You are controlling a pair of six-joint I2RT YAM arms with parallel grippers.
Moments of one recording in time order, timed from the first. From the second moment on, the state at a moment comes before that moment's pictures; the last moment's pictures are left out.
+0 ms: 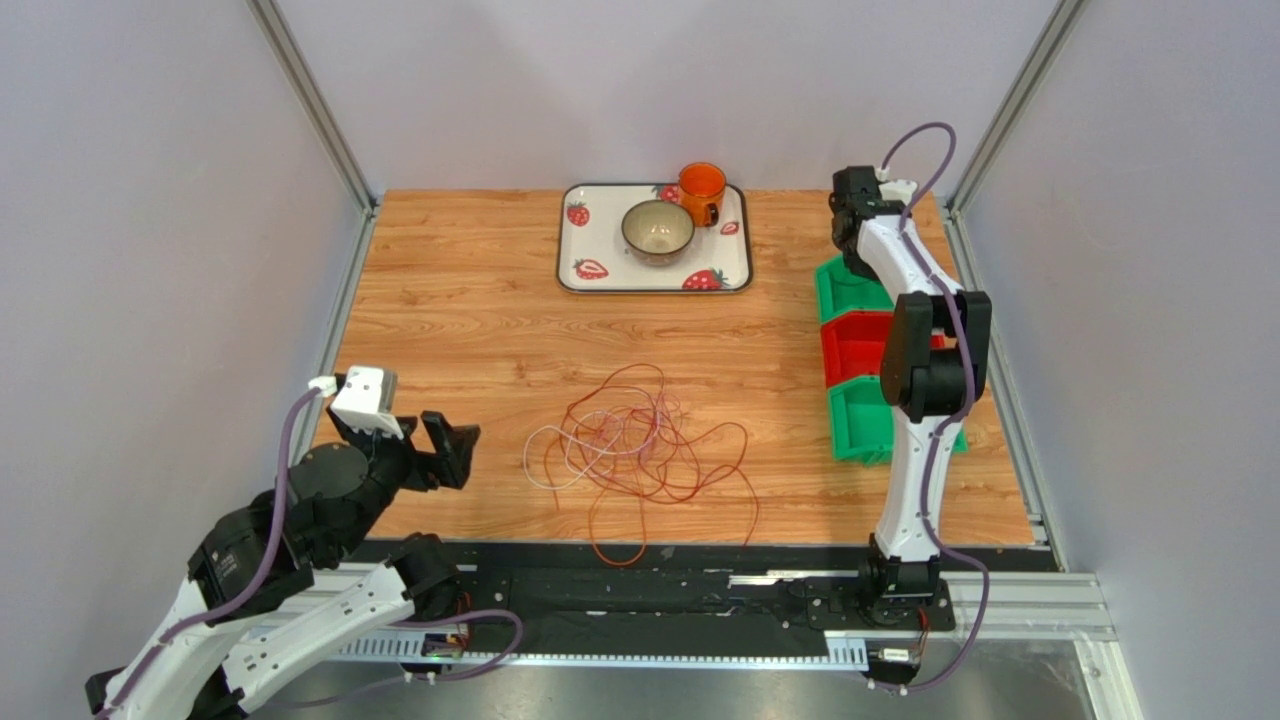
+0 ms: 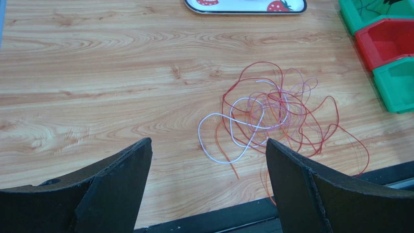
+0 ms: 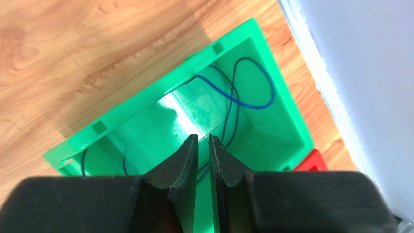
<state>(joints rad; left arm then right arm) -0.91 0.30 0.91 -0.99 -0.58 -0.43 0.04 2.21 1.89 -0.74 0.66 0.38</state>
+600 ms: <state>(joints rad) -0.91 0.30 0.91 -0.99 -0.59 -0.43 0.04 2.02 1.92 -0.80 0.55 0.38</state>
